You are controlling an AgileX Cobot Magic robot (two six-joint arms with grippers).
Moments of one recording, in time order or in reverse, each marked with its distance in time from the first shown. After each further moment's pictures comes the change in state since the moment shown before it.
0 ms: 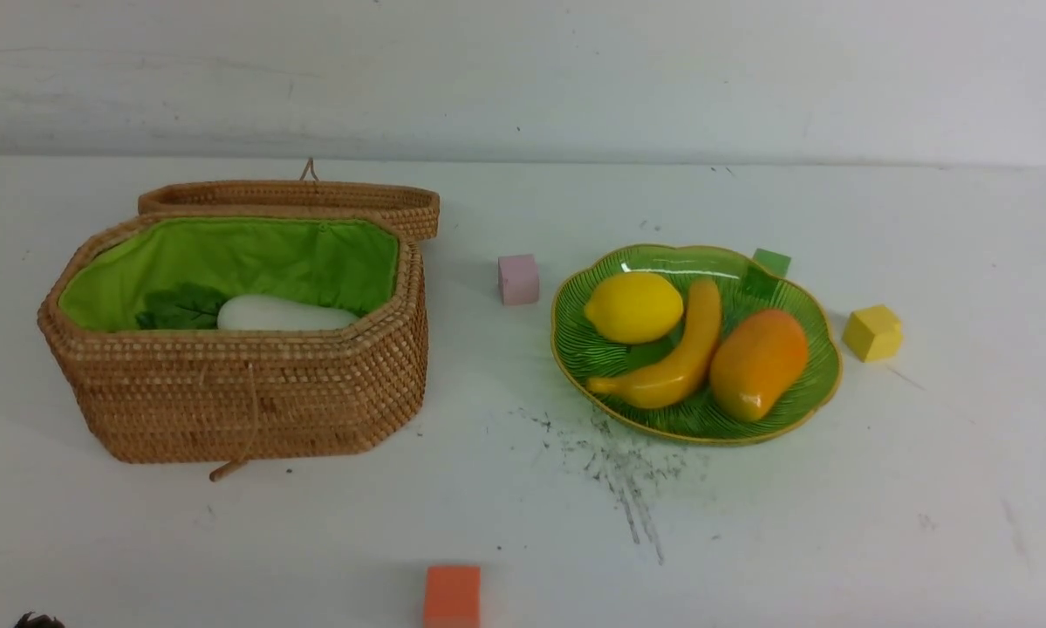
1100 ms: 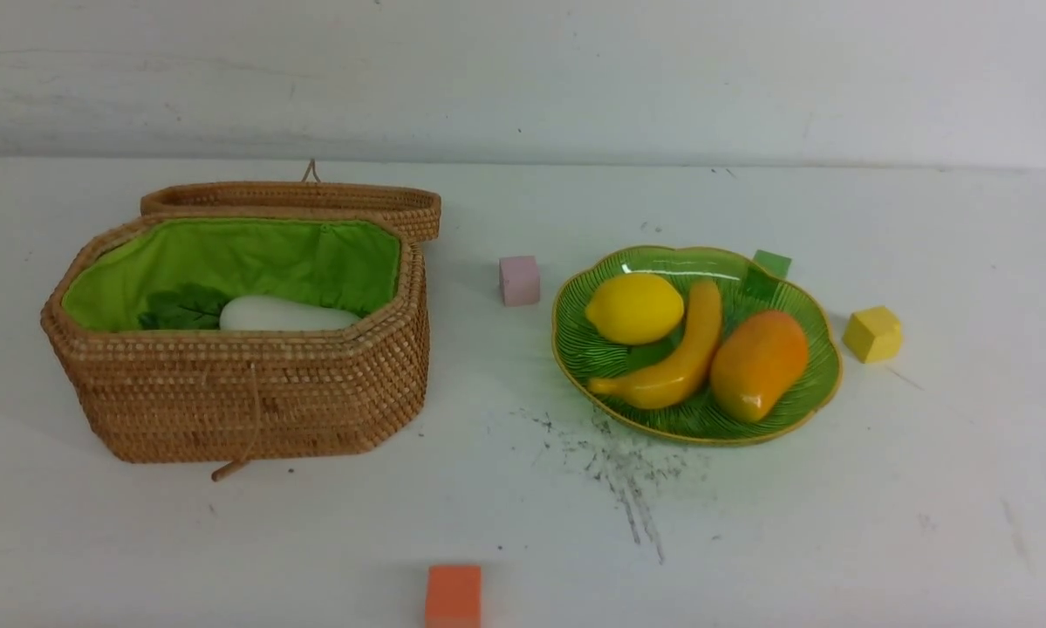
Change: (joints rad) right arm 0.000 0.000 0.000 0.000 0.001 0.000; left arm 0.496 -0.011 0.250 -0.136 0.005 0.288
